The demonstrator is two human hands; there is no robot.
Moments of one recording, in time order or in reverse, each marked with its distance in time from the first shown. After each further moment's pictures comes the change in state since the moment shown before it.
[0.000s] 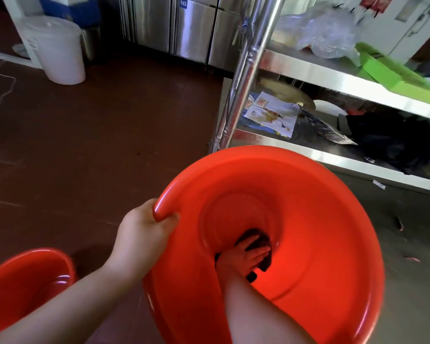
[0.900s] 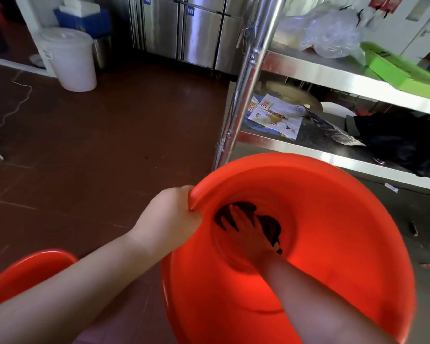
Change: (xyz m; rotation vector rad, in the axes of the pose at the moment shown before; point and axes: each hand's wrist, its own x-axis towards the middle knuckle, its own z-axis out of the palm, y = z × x) left_hand 0.019 0.037 0.016 0.370 -0.215 0.211; right_hand 0.049 -0.020 -0.068 -0.795 0.013 -1.234
